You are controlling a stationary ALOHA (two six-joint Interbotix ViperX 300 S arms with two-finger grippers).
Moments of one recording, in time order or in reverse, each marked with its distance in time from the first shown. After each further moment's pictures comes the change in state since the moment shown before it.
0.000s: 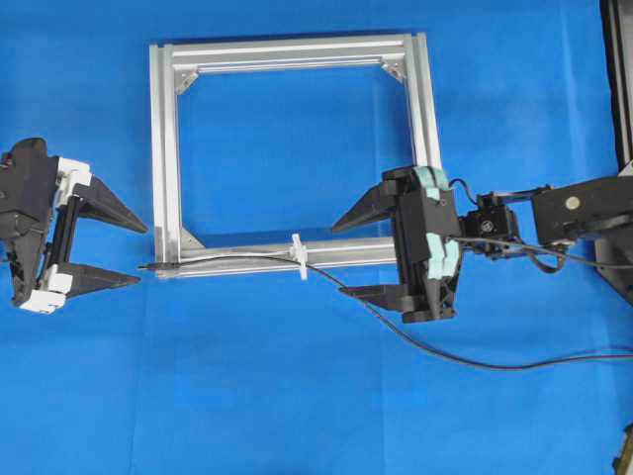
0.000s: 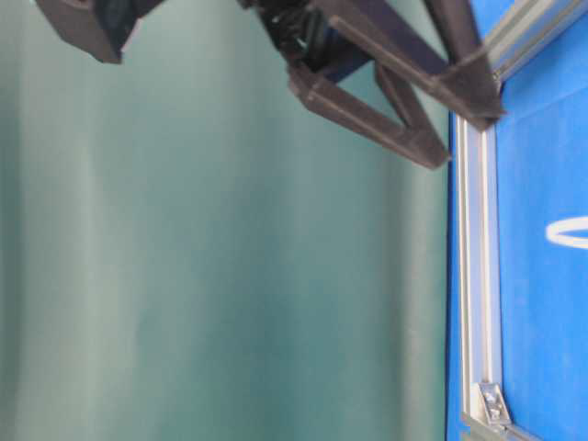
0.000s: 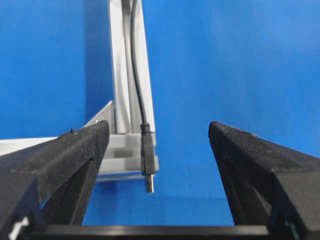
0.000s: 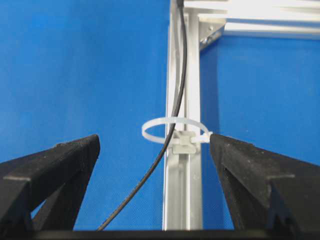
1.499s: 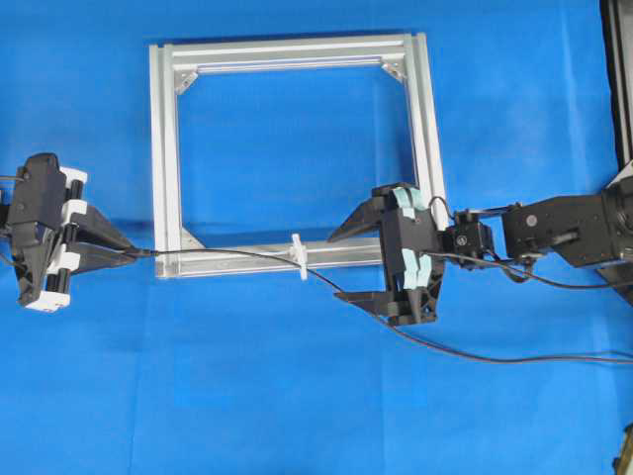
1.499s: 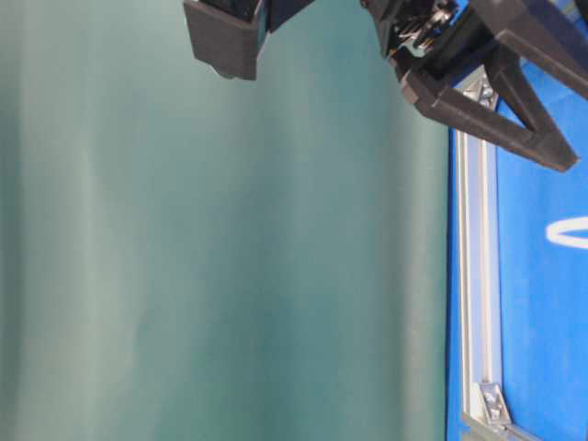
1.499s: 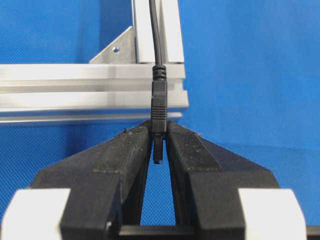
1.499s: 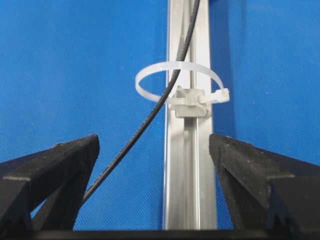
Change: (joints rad) left arm 0.000 0.198 0.101 0.000 -0.195 -0.006; right arm 0.002 0.209 0.044 0.000 -0.216 0.005
